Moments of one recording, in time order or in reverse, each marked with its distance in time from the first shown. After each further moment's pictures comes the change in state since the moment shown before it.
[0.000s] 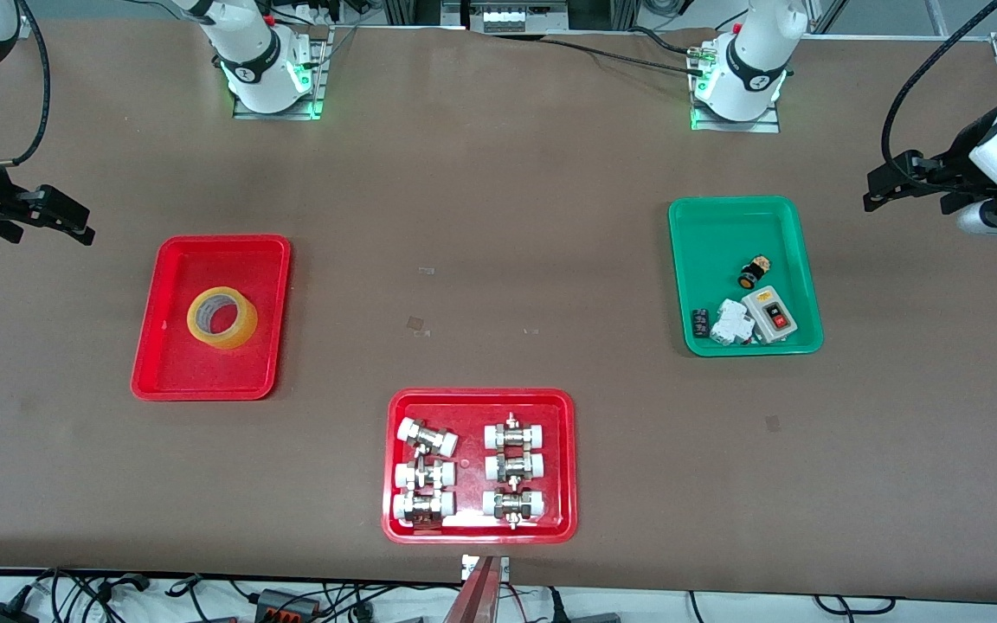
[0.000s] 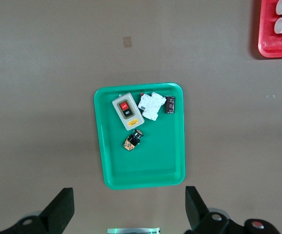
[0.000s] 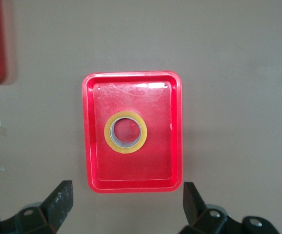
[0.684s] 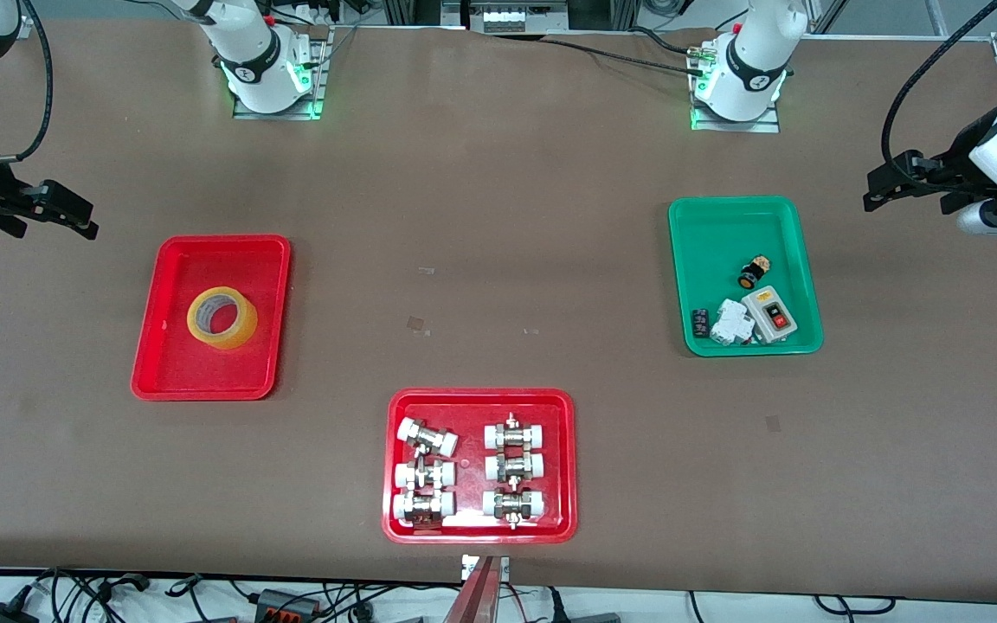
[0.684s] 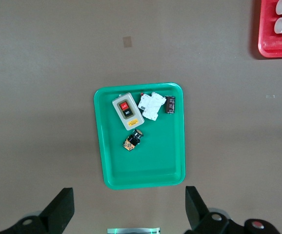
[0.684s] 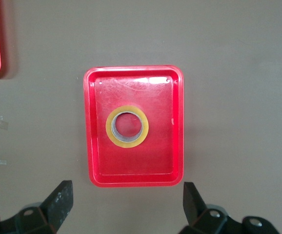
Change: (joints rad) left arm 0.000 0.000 0.000 0.000 0.000 0.000 0.000; right arm 0.012 -0.009 -0.010 0.000 0.000 -0.028 0.001
